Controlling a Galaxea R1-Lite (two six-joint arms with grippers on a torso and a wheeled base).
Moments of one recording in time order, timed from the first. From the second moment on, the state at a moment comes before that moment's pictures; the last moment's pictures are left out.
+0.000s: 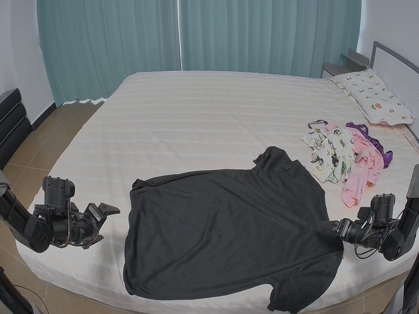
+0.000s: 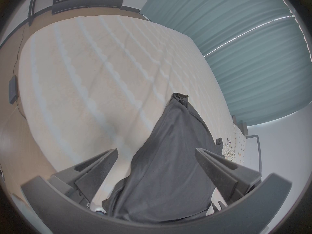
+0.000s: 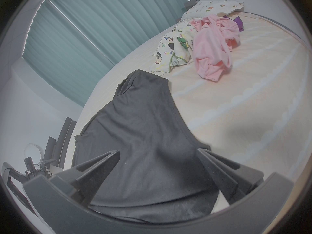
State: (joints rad) left arm -0.06 1.80 -0.44 -0.61 -0.18 -0.95; right arm -0.03 2.04 -0.20 -1.19 0.26 0.48
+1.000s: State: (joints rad) left arm -0.07 2.05 -0.84 -0.60 -0.09 -0.93; right arm -0.02 2.04 -0.19 -1.19 0.26 0.48
